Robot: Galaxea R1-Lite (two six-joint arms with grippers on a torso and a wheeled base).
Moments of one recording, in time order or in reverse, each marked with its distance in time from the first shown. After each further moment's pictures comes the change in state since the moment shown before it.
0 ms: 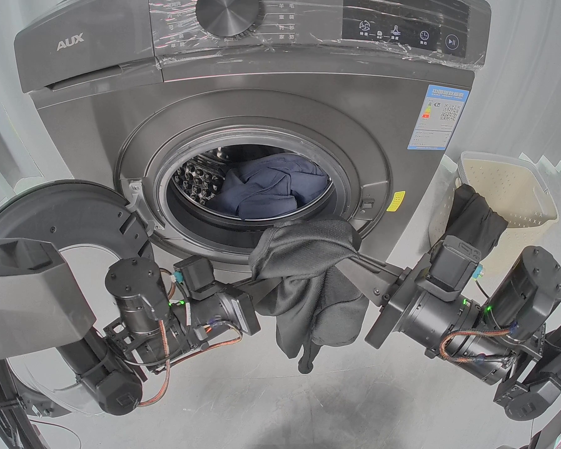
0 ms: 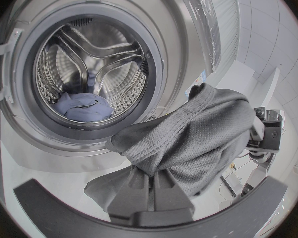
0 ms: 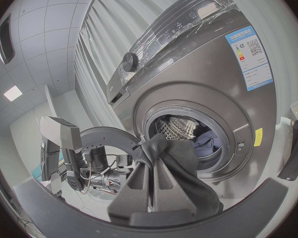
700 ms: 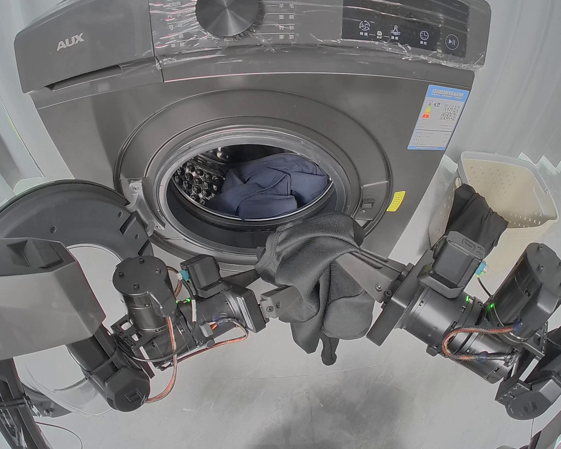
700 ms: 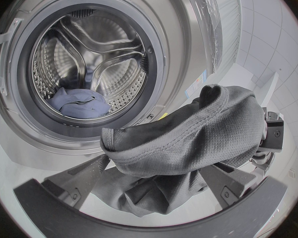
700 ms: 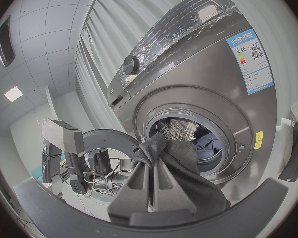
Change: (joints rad) left arm 0.003 0.030 -0.031 -0.001 -0.033 -0.034; right arm 0.001 -0.009 -0.008 -0.001 0.001 0.000
